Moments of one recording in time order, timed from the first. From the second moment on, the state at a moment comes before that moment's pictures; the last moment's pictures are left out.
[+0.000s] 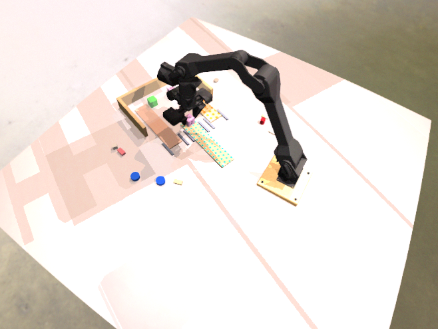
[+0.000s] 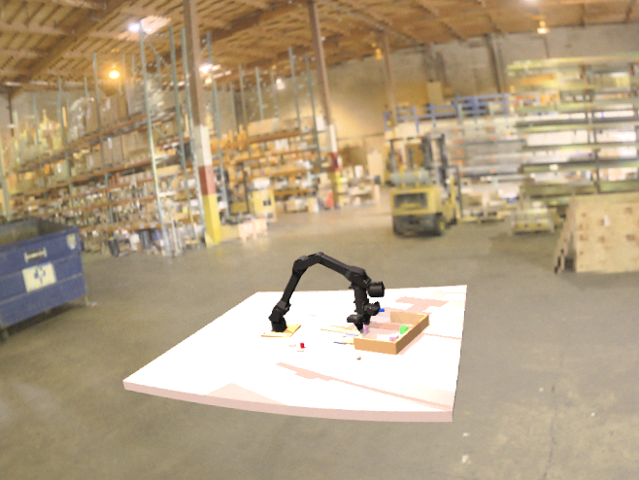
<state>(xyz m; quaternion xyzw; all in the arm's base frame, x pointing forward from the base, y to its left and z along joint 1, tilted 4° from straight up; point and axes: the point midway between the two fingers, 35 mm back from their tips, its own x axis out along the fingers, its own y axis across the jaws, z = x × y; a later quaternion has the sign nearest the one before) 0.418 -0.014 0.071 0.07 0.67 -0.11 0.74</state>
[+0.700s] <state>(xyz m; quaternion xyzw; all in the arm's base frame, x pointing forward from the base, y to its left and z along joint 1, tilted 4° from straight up) 0.397 -0.012 0.082 0.07 0.67 -0.11 0.73</state>
